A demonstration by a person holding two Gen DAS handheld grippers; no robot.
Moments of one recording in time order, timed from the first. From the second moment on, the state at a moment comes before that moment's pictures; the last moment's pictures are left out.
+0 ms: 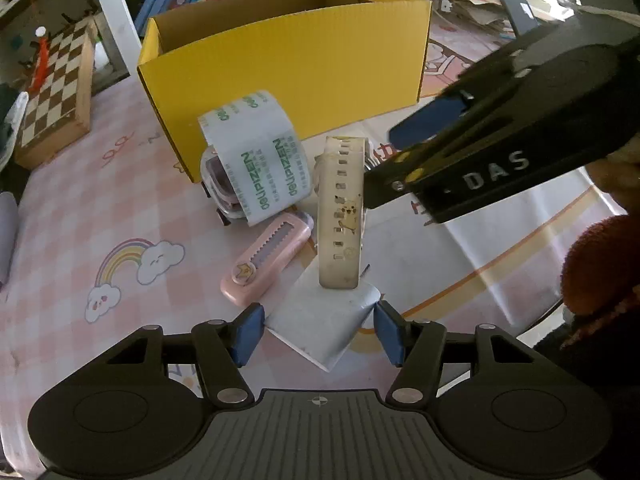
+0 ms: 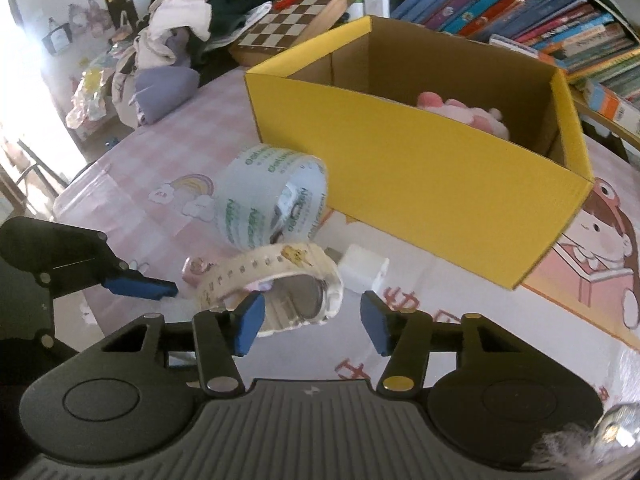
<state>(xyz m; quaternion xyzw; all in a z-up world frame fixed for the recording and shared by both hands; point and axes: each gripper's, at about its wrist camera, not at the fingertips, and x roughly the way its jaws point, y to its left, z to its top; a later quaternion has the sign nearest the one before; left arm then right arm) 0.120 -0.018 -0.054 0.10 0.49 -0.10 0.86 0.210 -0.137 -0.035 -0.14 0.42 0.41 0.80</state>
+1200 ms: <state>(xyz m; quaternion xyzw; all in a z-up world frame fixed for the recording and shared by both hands) 0.107 -0.017 -0.049 0.10 0.48 -0.12 0.87 0.216 -0.169 -0.027 -0.05 0.42 0.37 0.83</state>
